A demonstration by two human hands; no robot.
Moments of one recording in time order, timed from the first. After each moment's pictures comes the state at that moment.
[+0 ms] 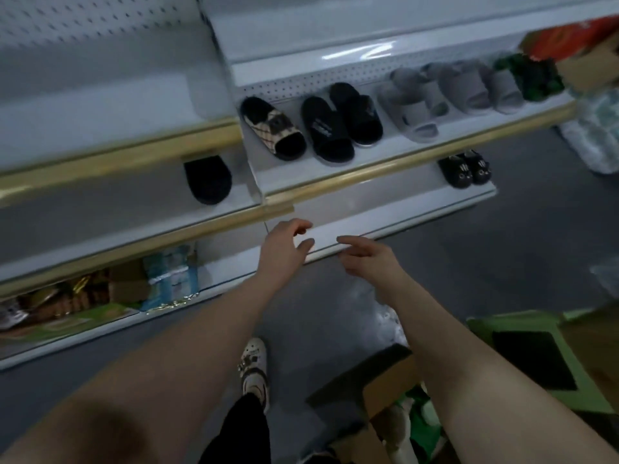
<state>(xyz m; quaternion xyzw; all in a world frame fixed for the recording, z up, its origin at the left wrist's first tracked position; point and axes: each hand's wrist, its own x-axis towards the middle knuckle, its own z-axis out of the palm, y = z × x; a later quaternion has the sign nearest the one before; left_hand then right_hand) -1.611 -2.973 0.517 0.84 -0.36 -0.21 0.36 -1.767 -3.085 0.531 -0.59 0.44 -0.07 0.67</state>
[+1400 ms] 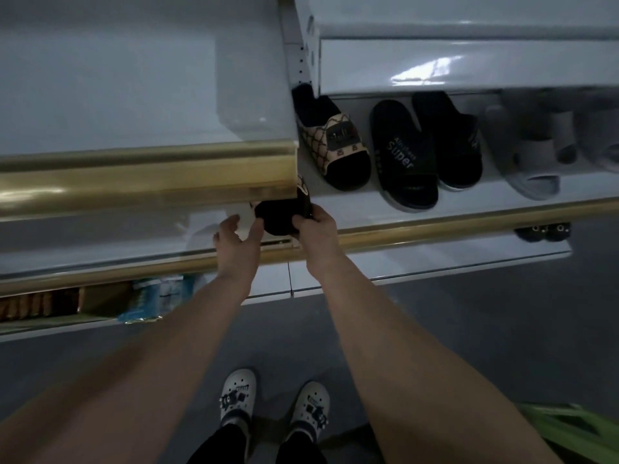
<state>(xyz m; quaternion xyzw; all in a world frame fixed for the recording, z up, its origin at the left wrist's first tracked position) -1.411 -3.013 0.403 0.80 0.09 -0.22 0.55 -1.454 -3.120 0.421 -0.54 0.47 -0.05 0.70</state>
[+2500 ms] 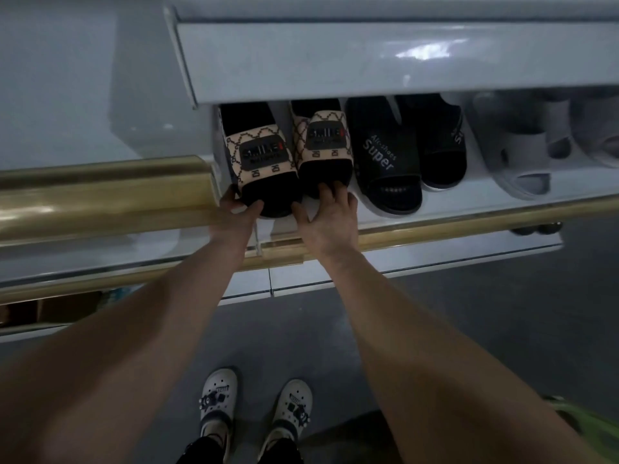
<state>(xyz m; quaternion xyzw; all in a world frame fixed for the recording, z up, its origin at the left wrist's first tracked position) -1.377 -3.098 0.382 0.77 0.08 -0.25 0.58 -1.472 -3.221 0.400 -0.90 0.36 -0.02 0.23</state>
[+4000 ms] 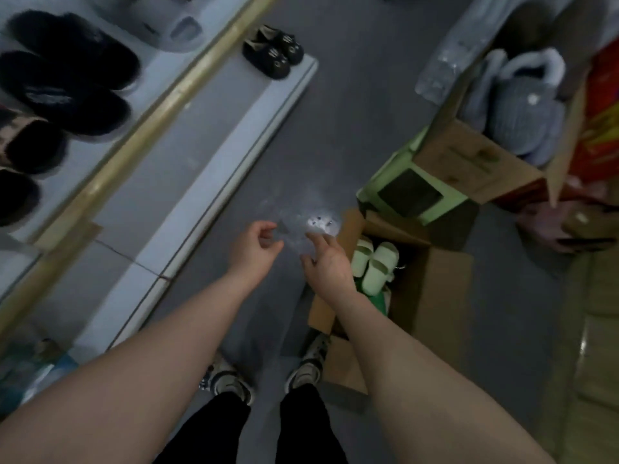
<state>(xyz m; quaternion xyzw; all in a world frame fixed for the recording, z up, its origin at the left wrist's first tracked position) -1.770 -3.090 0.423 0.72 -0.46 -0.45 0.25 -1.925 -3.074 0.429 -0.64 0.69 -0.06 0.34</state>
